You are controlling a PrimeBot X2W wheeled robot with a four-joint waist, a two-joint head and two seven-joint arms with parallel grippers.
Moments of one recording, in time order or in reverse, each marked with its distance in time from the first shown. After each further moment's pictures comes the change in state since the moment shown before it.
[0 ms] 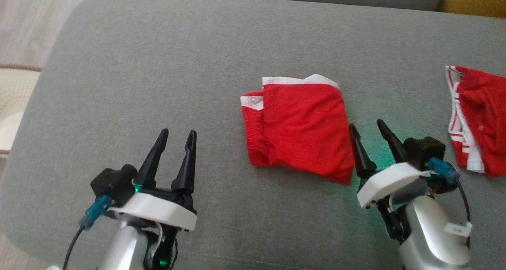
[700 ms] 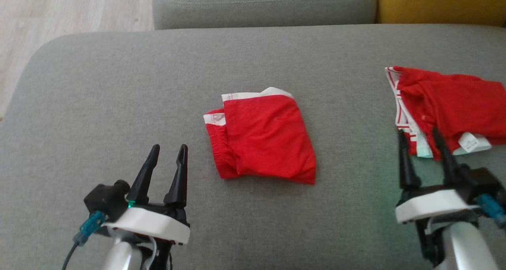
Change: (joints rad) left arm 0.066 0.000 0.031 -0.014 0.001 0.013 0.000; right arm 0.162 0.002 -0.166 -0.193 -0.101 0.000 -0.128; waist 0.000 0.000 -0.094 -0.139
